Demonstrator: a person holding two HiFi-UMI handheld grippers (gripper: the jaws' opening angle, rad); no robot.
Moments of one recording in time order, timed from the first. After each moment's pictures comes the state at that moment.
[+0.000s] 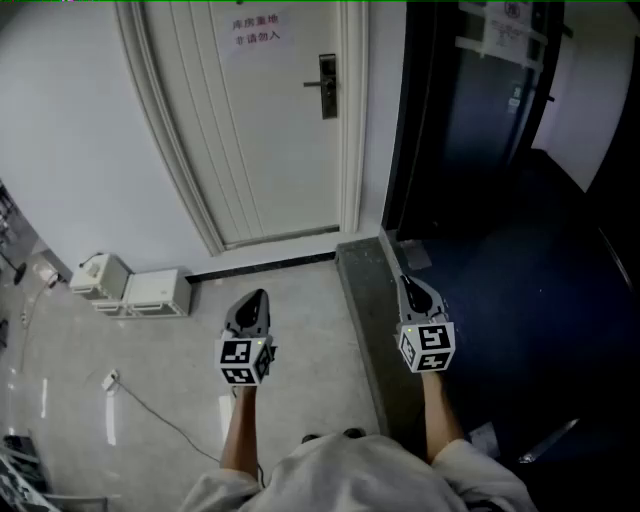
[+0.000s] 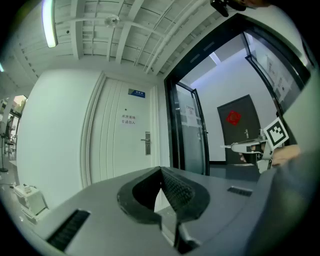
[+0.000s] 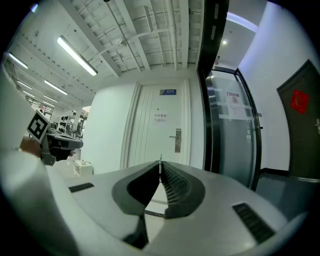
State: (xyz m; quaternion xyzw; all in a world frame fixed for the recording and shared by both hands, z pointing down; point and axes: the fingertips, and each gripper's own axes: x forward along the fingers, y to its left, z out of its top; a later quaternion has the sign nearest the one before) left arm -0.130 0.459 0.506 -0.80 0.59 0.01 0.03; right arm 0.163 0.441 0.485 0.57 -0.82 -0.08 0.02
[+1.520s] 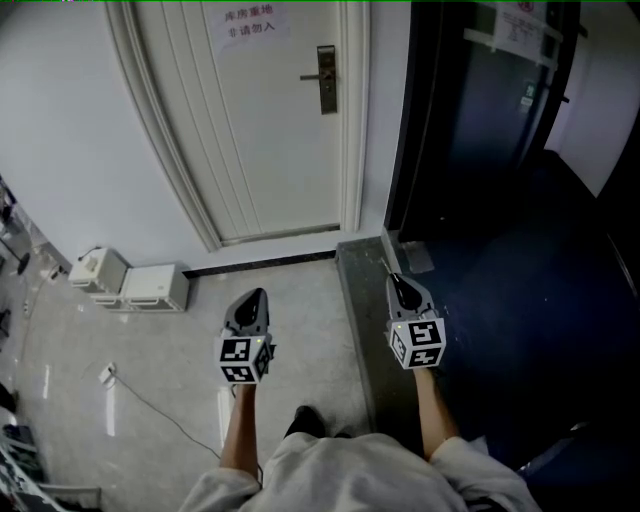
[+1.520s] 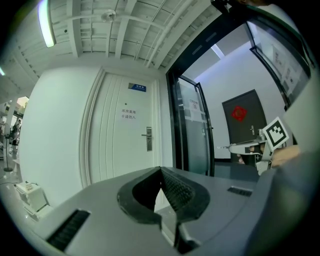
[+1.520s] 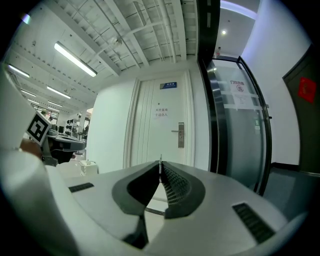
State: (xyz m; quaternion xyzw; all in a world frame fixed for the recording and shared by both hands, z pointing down) left arm -0.084 0.407 0.520 -0.79 0.62 -0.01 0.02; right arm 0.190 0.370 0.503 0.53 -0.84 -0.05 0.02
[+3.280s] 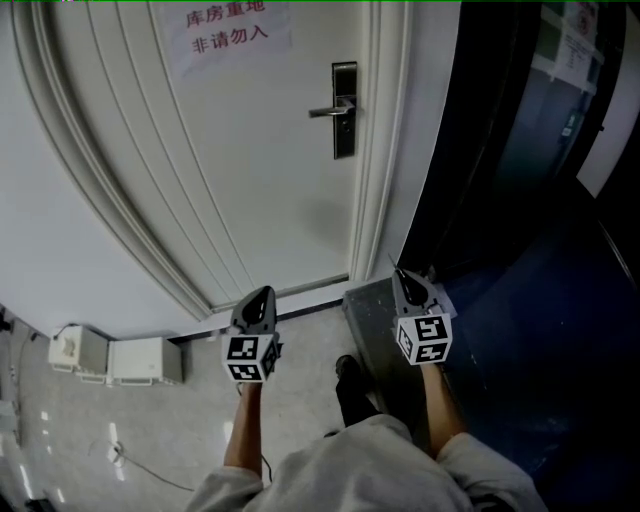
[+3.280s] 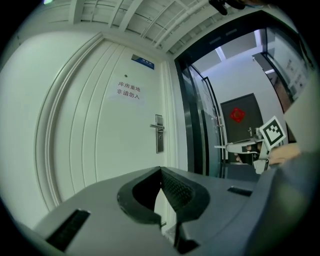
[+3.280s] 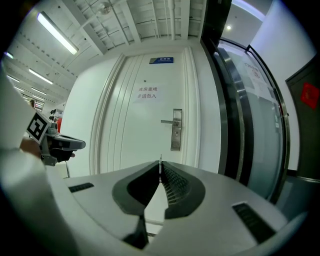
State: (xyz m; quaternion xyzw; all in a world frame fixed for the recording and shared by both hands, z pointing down) left arm -0.172 -0.033 0.482 -0.82 0.58 -0.01 0.00; right arm 0.097 -0.053 0.460 0.56 -0.82 -0.05 0.06
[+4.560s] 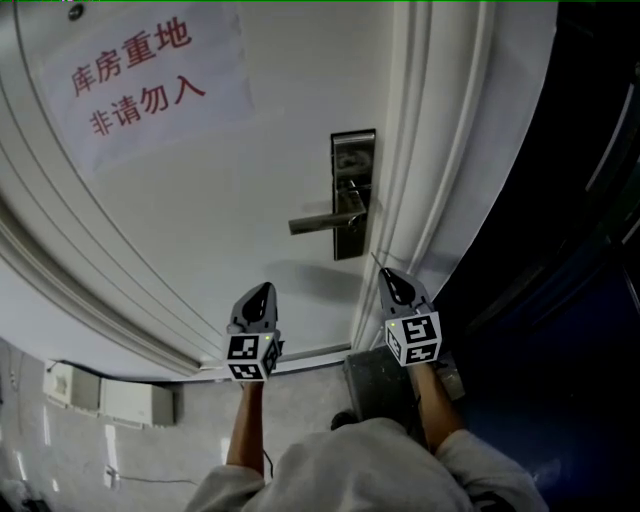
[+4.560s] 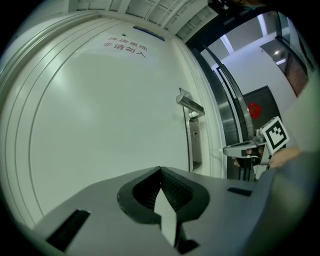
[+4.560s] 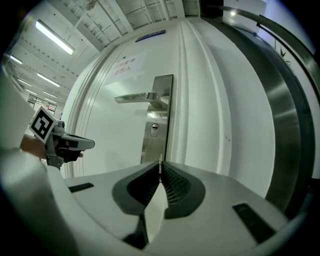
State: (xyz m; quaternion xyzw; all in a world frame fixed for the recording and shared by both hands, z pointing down) left arm -0.137 -0.420 0.435 -0.78 0.63 -0.02 -0.01; right arm 0.092 -0.465 0.420 0.48 -0.87 -0.05 0.06
